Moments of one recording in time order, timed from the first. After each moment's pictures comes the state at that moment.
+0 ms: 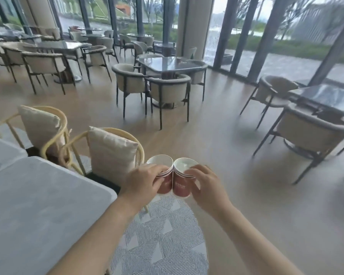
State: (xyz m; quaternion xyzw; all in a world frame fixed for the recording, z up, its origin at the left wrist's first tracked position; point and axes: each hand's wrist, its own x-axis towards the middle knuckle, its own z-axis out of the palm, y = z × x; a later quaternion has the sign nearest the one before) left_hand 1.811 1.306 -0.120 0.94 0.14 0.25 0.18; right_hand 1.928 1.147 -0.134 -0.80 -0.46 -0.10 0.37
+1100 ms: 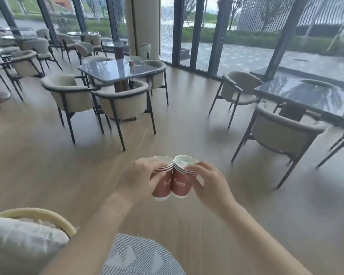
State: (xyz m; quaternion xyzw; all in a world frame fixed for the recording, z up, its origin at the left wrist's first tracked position) left_hand 2.250 1.459 -0.108 0.94 0.00 0.22 0.25; right_hand 2.313 1.261 -0.110 -0.85 -0.34 -0.12 0.38
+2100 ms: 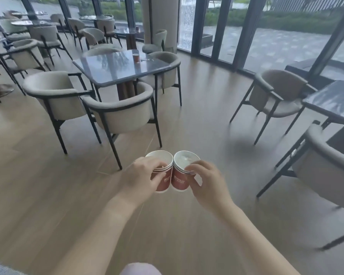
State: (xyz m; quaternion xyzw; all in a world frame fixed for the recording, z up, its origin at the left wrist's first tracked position) left_hand 2.733 1.602 -0.134 0.94 0.11 0.22 0.24; right_hand 2.818 1.427 -0.146 -0.84 -0.36 -0.09 0.39
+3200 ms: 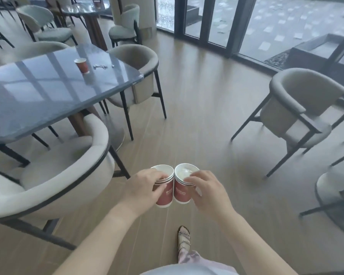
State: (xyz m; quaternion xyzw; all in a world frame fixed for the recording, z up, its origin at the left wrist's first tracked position) left_hand 3.451 1.857 -0.205 0.96 0.08 0.06 0.26; right_hand 3.520 1.669 -0.222 -0.88 -0.33 -0.03 0.34
